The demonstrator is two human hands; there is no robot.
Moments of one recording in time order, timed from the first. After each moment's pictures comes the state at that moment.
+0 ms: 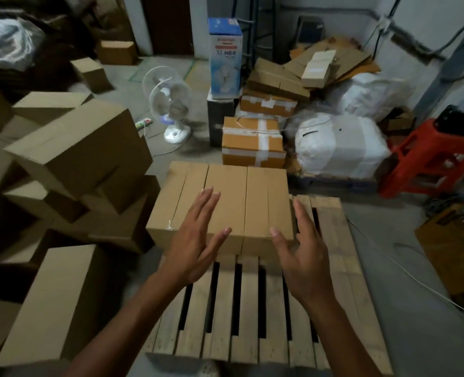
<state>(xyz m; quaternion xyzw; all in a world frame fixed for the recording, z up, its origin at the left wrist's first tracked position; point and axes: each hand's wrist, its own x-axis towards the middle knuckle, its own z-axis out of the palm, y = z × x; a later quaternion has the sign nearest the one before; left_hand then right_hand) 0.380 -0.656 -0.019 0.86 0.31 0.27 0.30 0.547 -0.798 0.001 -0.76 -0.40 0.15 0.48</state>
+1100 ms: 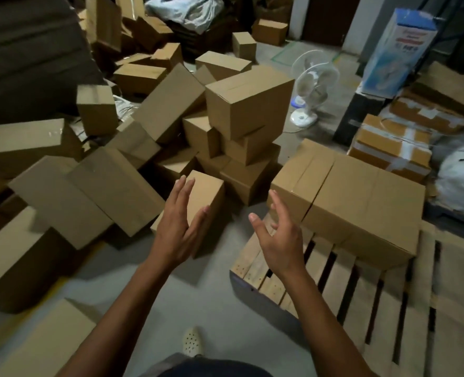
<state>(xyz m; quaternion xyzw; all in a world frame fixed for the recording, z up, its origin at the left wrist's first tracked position) -0.068 -0.783 -0.022 0.68 0.61 0.35 0.22 0.145 -0.809 -0.011 -0.63 -0.57 0.33 0.41</state>
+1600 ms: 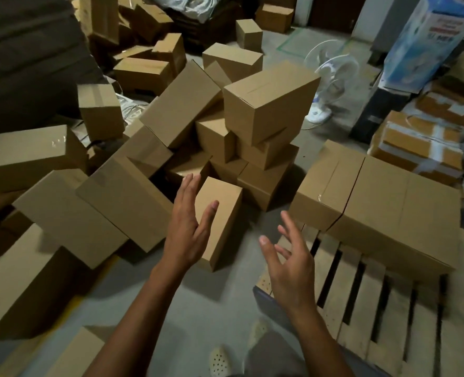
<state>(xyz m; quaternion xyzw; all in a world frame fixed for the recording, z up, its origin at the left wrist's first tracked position) -0.178 -0.649 -0.020 0.65 0.61 0.38 0.23 0.005 -0.725 -0.020 -0.64 -0.50 0.35 0.46</state>
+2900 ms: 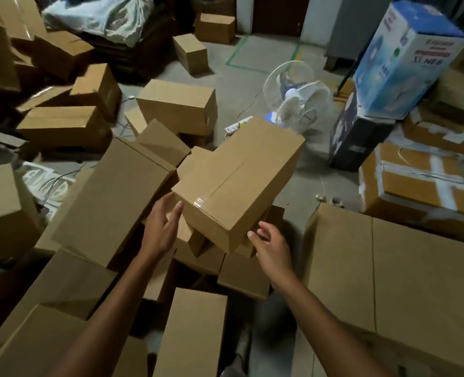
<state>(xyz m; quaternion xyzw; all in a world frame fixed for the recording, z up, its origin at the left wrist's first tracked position) -0.125 0.049 -0.099 0.62 0.62 0.31 0.37 0.097 -0.058 -0.098 -0.73 -0.32 0.44 0.40</state>
